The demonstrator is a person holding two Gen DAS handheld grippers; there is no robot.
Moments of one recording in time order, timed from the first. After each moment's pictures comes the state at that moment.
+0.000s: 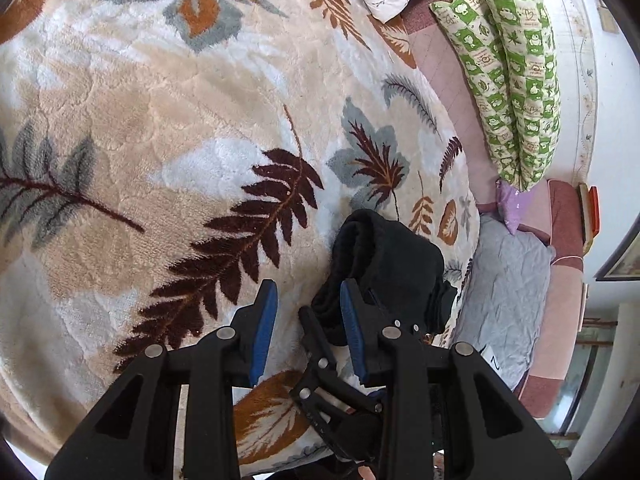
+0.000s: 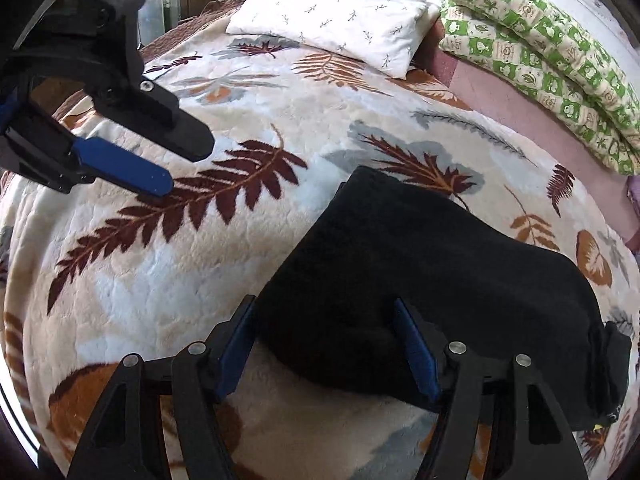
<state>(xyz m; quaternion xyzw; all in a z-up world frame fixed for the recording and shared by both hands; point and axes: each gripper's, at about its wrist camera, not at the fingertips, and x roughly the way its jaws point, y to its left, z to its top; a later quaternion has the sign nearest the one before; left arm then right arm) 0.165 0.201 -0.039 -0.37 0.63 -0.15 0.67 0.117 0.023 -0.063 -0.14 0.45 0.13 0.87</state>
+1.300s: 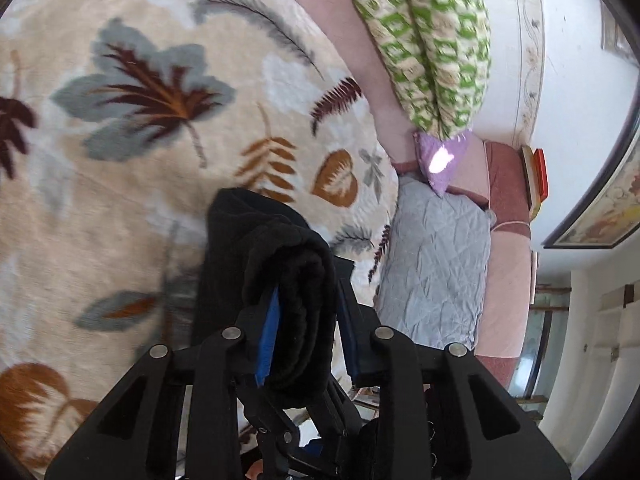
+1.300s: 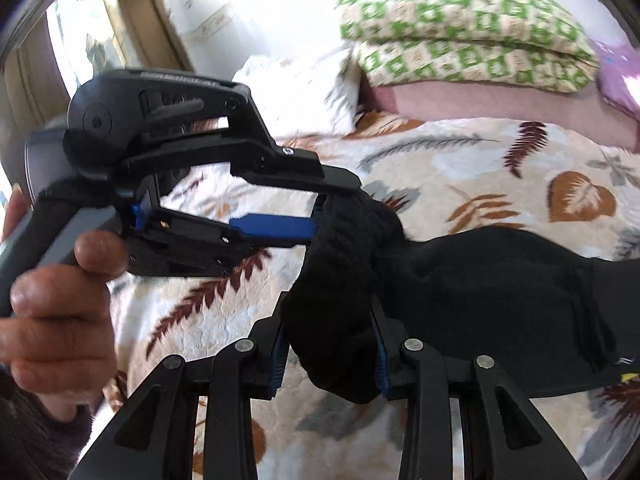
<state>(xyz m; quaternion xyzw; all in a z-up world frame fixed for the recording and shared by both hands) 0.192 0.027 0.013 -0.41 0.60 -0.27 0.63 0.083 -0.118 0.016 0.10 0.38 0.18 0.90</state>
